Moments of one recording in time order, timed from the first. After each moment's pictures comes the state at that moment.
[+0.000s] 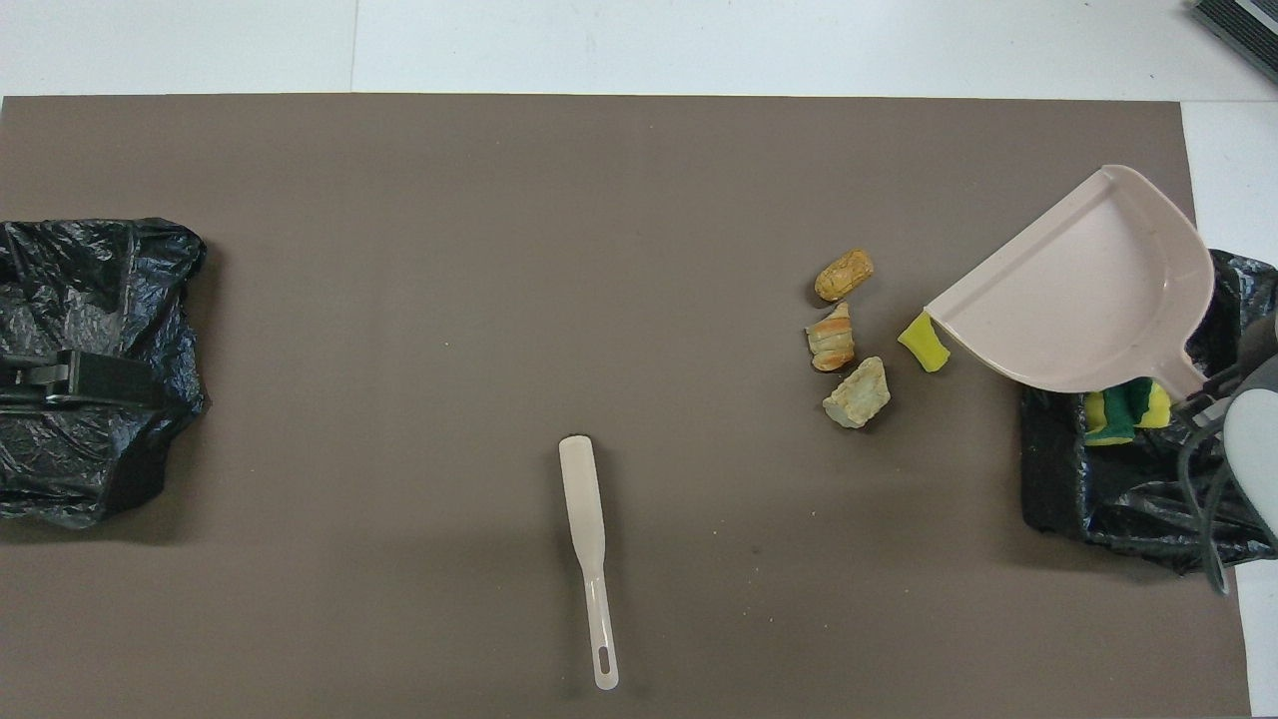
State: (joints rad) left arm -0.01 -0.16 -0.07 -1.69 -0.07 1.52 -0.08; right arm -0.14 -0.05 0.08 -1.78 -0.20 1.59 -0.53
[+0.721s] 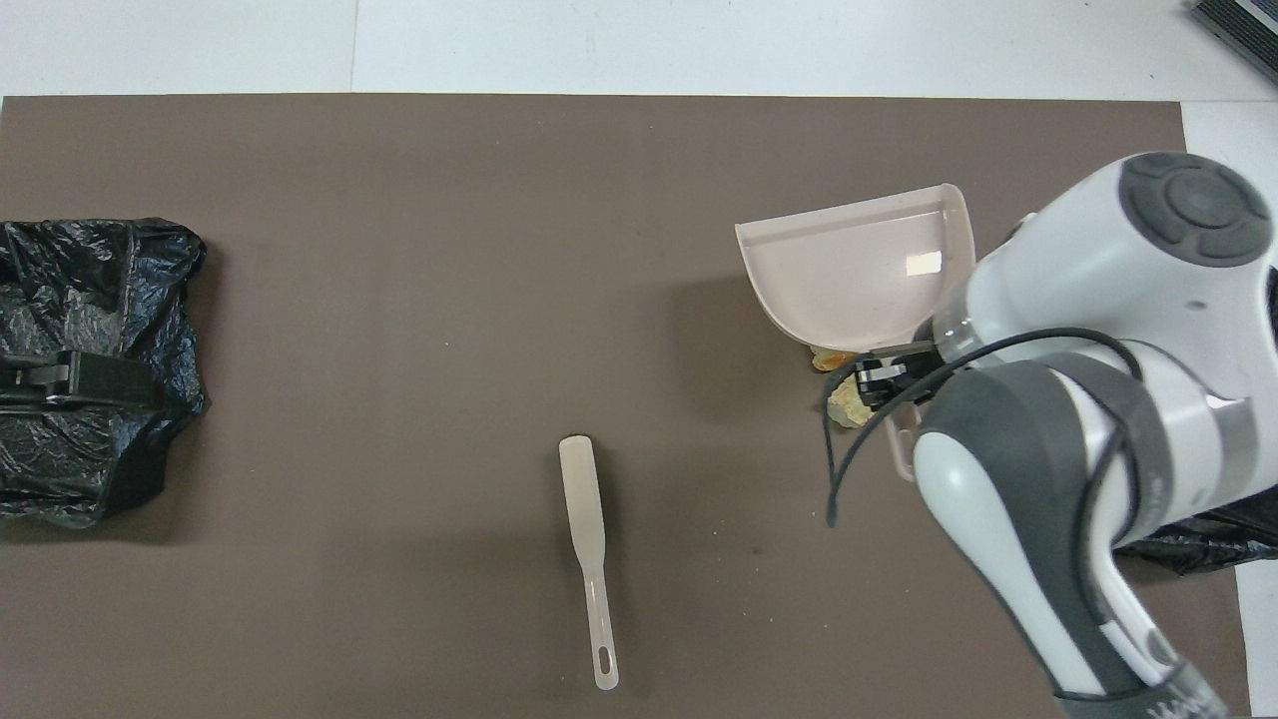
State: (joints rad) left arm -0.01 -0.16 -0.07 -1.69 -0.07 1.52 -0.07; right arm 0.20 0.08 0.09 -1.76 0.09 1.71 0.23
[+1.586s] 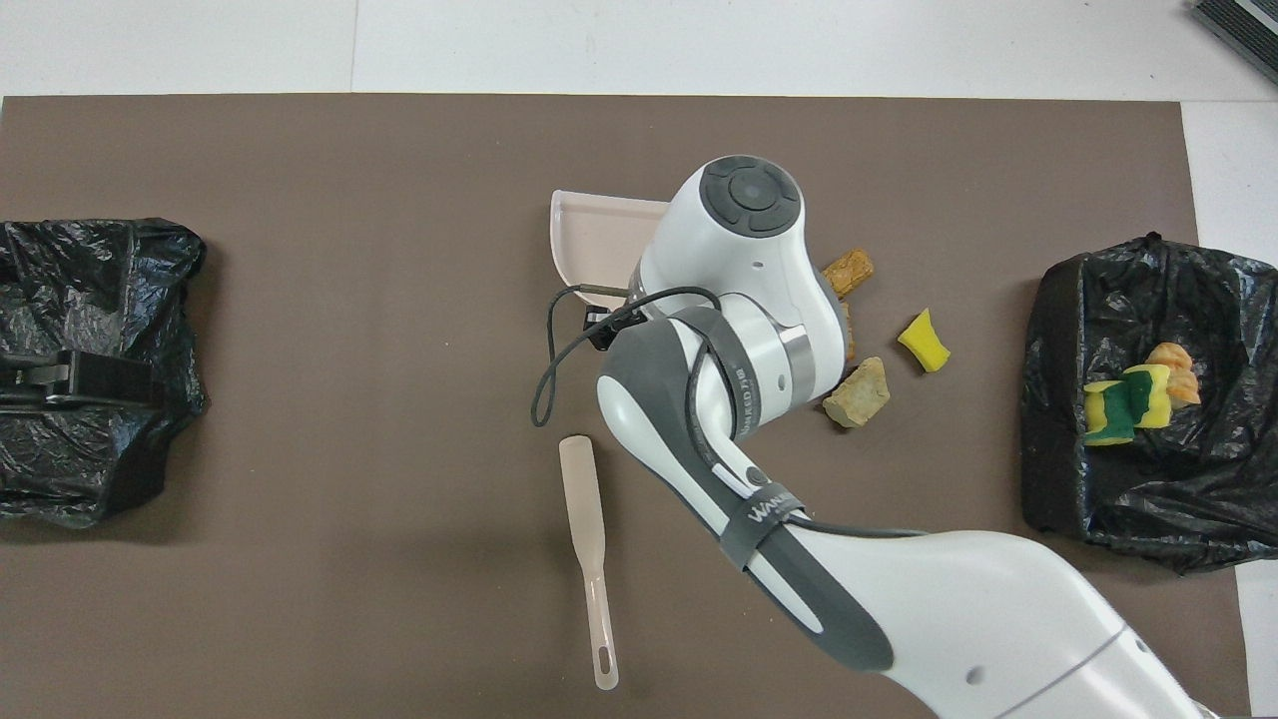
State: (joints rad) left arm -0.01 -0.16 -0.07 -1.69 -0.07 1.52 -0.07; right arm 0.45 0.59 0.09 -1.39 0.23 1.95 0.59
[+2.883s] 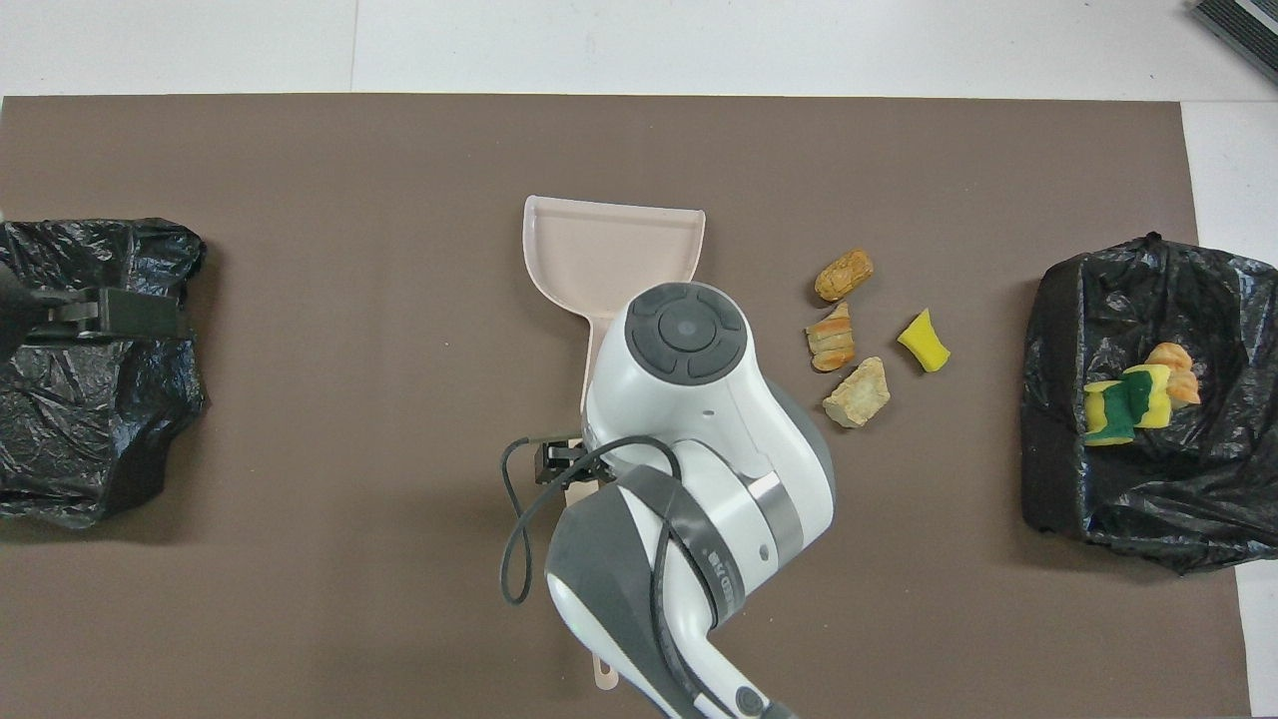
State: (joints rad) left arm -0.02 -0.10 -0.10 -1.69 -0.07 1.73 -0.12; right arm 0.58 0.24 0.09 -1.73 0.25 1.85 0.52
